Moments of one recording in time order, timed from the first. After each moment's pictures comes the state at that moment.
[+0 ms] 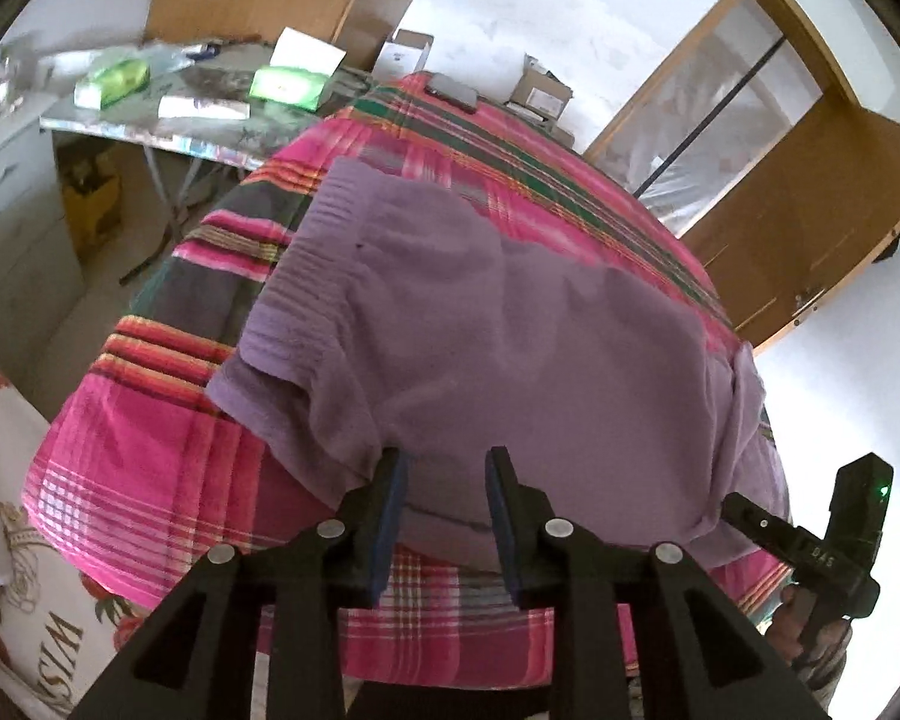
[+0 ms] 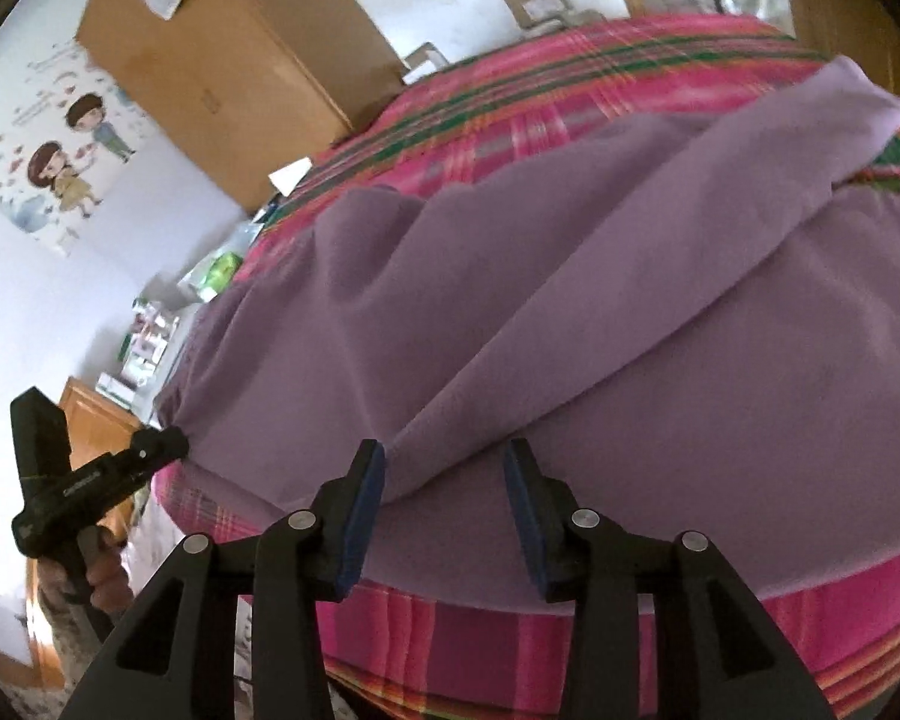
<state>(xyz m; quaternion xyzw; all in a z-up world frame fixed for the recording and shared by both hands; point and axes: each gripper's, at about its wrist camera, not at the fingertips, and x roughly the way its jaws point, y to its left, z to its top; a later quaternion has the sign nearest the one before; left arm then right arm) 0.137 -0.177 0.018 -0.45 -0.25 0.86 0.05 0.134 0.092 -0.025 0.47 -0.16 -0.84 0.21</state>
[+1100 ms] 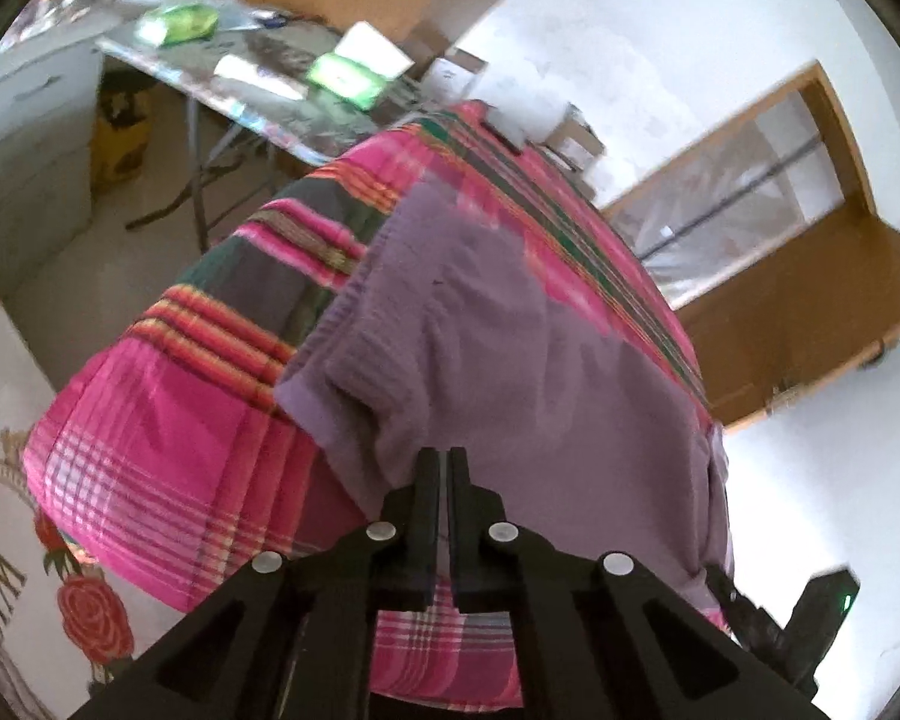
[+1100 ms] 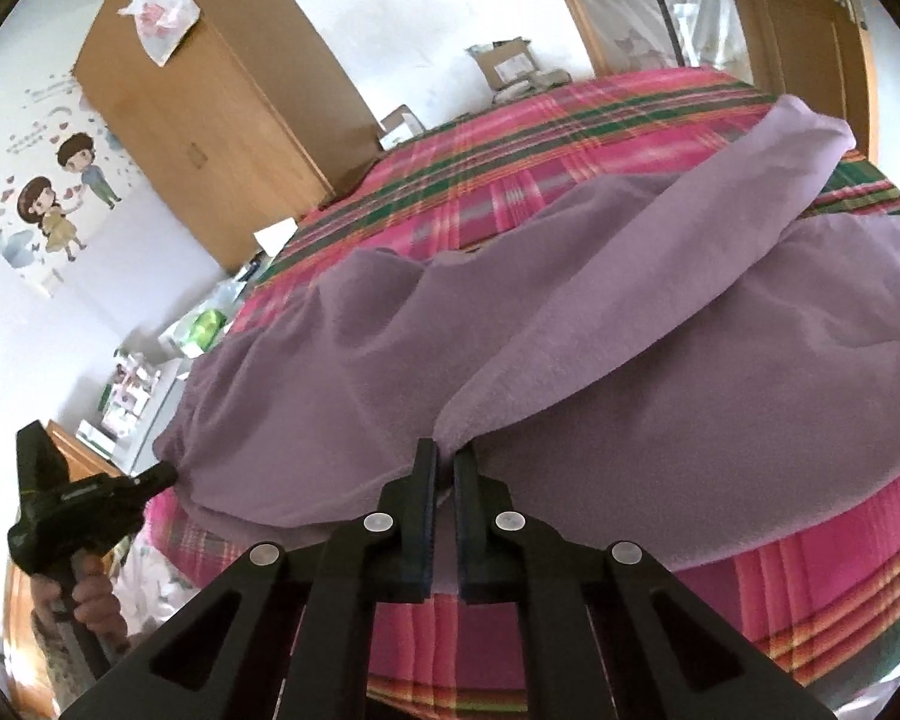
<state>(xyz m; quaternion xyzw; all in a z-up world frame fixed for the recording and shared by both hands) 0.144 -0.213 0.009 -0.41 -0.36 0.84 0.02 0.160 0.090 -0.004 0.41 -0.17 -0.88 0.16</state>
